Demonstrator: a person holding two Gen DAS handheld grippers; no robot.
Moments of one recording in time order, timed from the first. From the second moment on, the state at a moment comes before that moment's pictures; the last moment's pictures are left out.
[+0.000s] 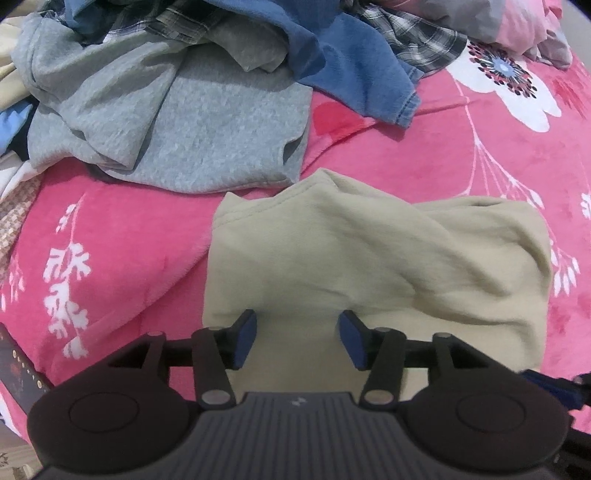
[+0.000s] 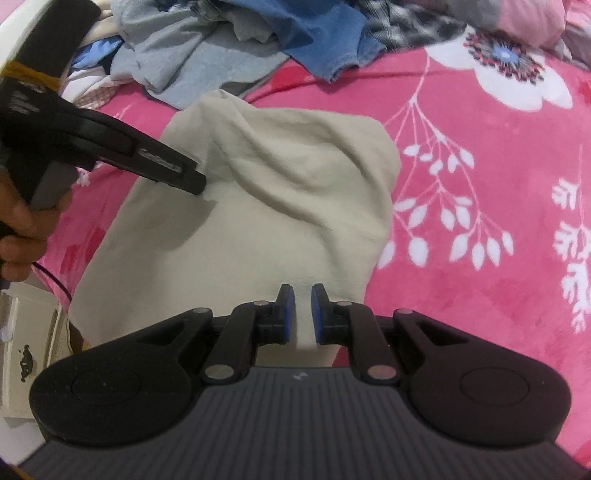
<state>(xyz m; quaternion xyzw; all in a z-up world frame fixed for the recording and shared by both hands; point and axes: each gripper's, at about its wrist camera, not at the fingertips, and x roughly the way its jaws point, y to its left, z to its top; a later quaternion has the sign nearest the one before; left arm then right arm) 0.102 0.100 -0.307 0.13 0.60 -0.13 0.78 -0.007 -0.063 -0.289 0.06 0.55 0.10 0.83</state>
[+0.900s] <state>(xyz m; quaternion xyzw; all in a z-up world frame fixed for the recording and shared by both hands) 0.101 0.112 -0.298 0.10 0.59 -0.14 0.79 -0.041 -0.020 -0.290 0.03 0.57 0.20 0.80</state>
